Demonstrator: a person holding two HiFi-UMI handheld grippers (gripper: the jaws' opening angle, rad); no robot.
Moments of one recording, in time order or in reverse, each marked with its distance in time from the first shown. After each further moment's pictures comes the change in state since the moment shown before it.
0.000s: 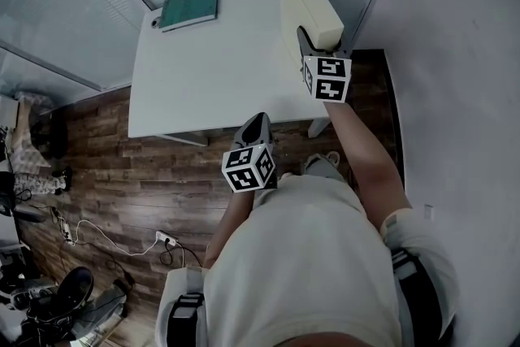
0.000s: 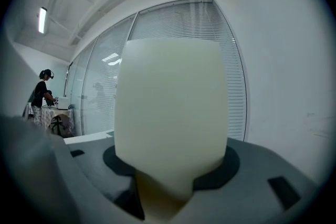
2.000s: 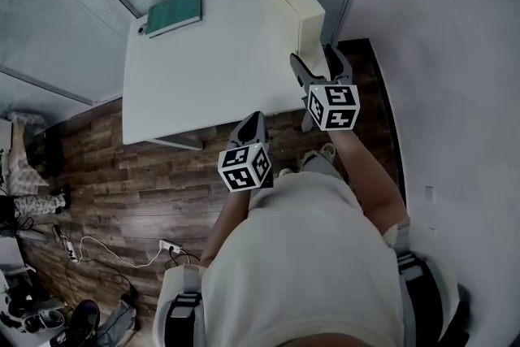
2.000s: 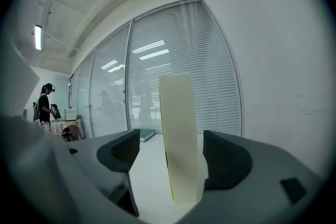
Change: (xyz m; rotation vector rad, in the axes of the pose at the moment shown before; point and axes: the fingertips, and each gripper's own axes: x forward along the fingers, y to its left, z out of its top) left arm -0.018 -0.014 -0.012 0.047 0.020 -0.074; right arm -0.097 0.013 -0.027 0.116 0.019 0.055
